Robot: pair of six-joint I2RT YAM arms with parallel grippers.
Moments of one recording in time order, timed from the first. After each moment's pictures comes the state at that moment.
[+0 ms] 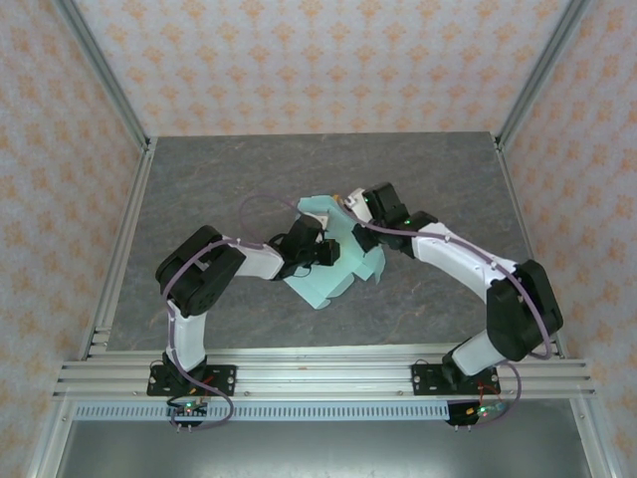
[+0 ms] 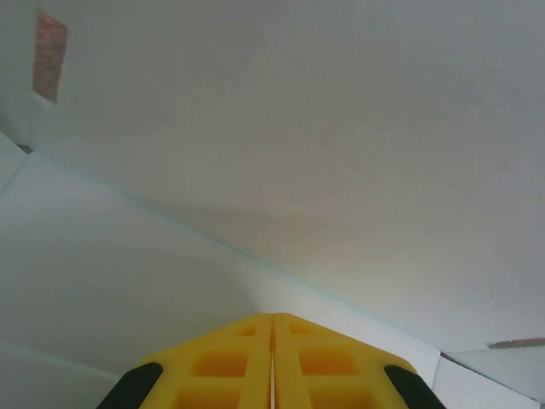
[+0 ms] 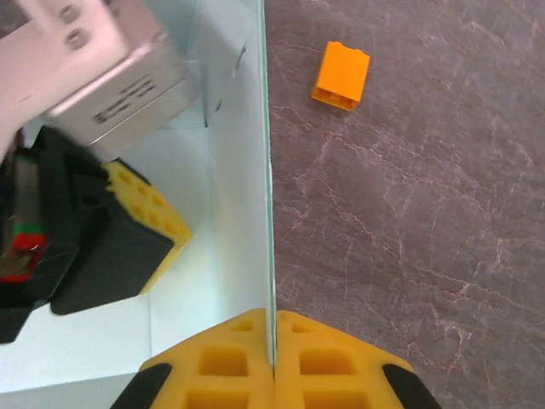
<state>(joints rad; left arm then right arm) -0.66 1.95 0.90 0.37 0.13 -0.64 0.61 1.47 1.00 -0.40 0.08 -0.22</state>
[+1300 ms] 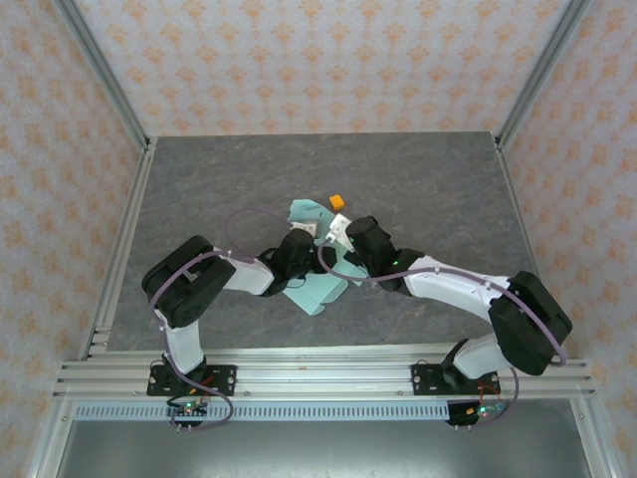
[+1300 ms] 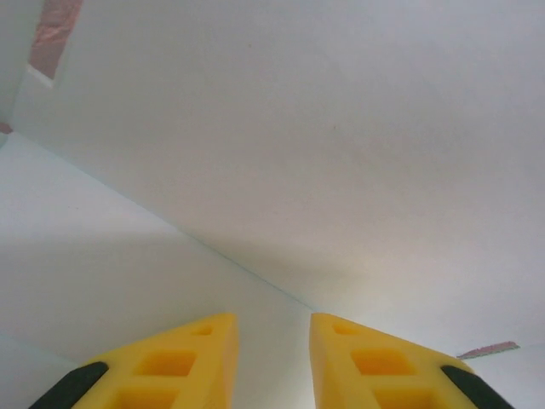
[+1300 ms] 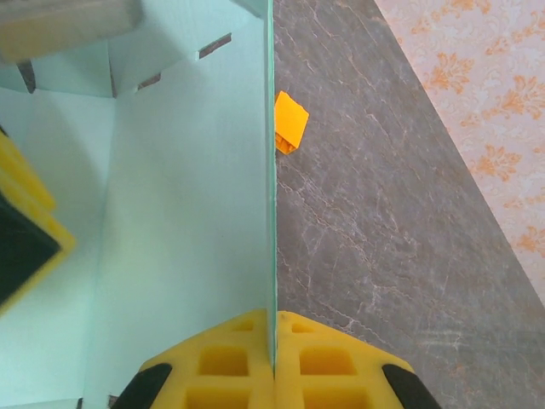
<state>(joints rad) -0.68 1.83 0.74 0.45 0.05 -0.71 0.77 1.42 0.79 -0.05 0.44 -0.50</state>
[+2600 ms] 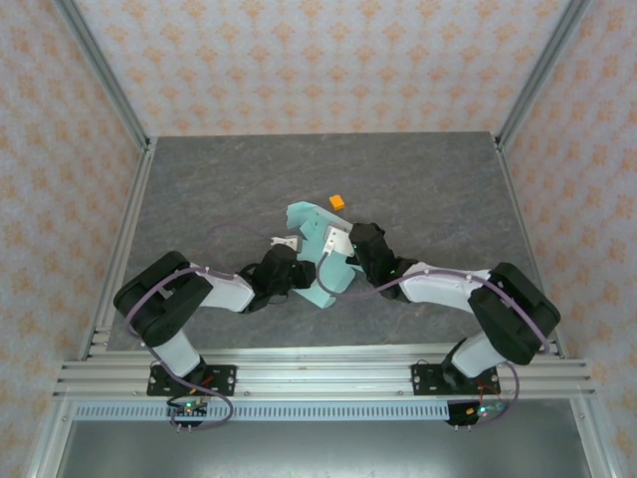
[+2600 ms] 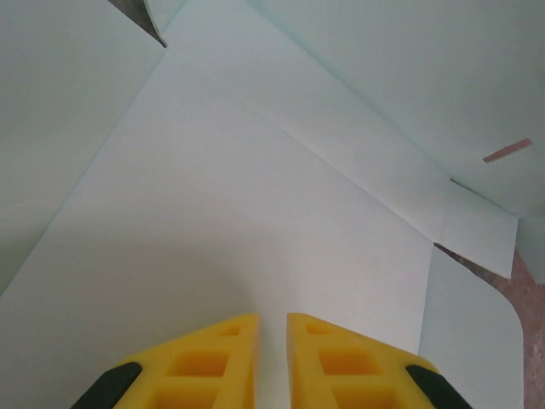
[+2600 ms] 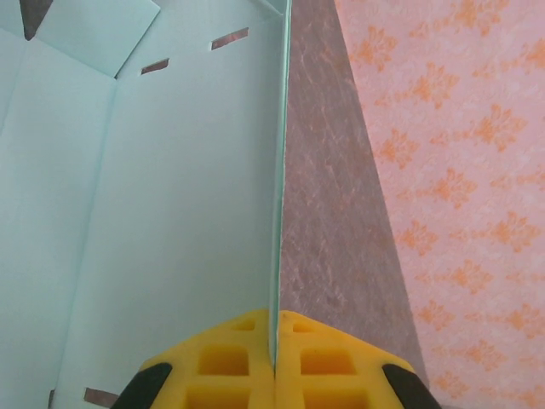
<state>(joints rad) -0.68 1.67 0.53 0.46 0.02 -0.76 0.76 1.50 0.67 0.32 0.45 -0.92</state>
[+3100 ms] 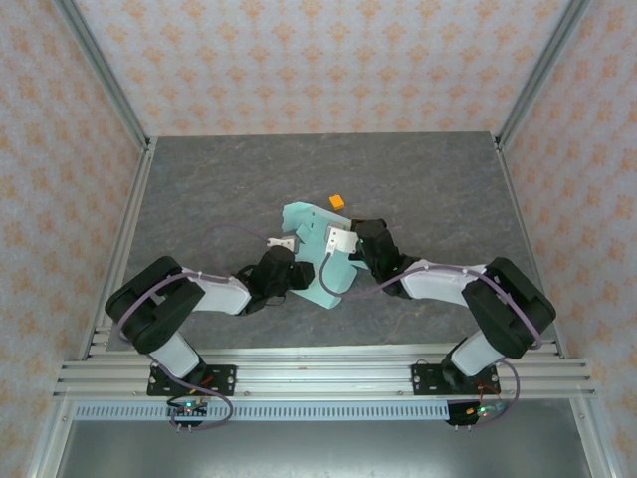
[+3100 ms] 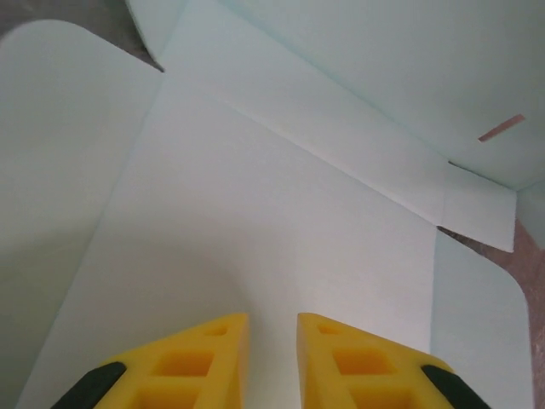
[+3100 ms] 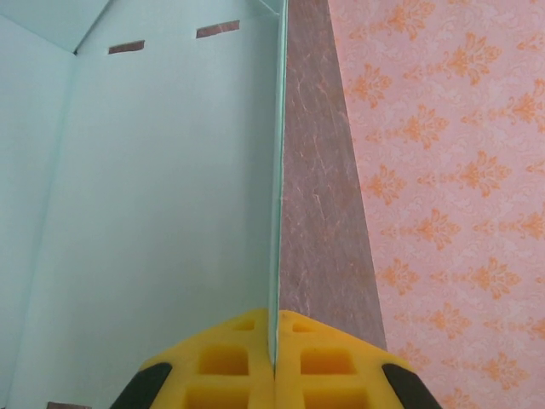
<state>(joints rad) -0.67 1.56 0.50 0.37 -0.03 -0.74 0.68 1.54 0.65 0.42 0.32 -1.07</state>
